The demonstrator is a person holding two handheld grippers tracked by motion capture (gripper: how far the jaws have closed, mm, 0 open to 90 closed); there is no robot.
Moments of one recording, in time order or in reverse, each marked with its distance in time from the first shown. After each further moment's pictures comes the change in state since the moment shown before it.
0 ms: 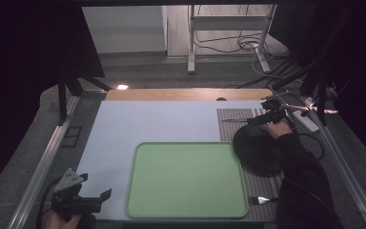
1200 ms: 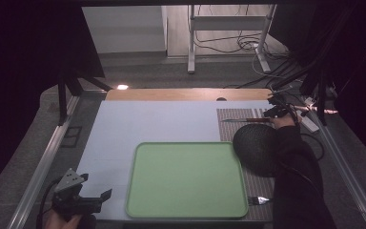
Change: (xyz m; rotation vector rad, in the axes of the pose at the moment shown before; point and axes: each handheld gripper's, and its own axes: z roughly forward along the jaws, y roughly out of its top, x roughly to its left) left arm -0.001 0.000 0.001 0.005 0.000 0.001; right arm -0.058 0.010 0.036 0.059 -0.096 0.000
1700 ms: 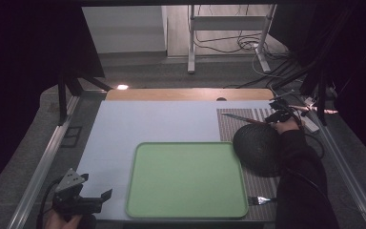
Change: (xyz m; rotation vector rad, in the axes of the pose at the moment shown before) left arm -0.001 0.000 0.000 0.007 0.005 0.008; right arm 0.001 -0.016 -0.009 0.068 0.043 -0.008
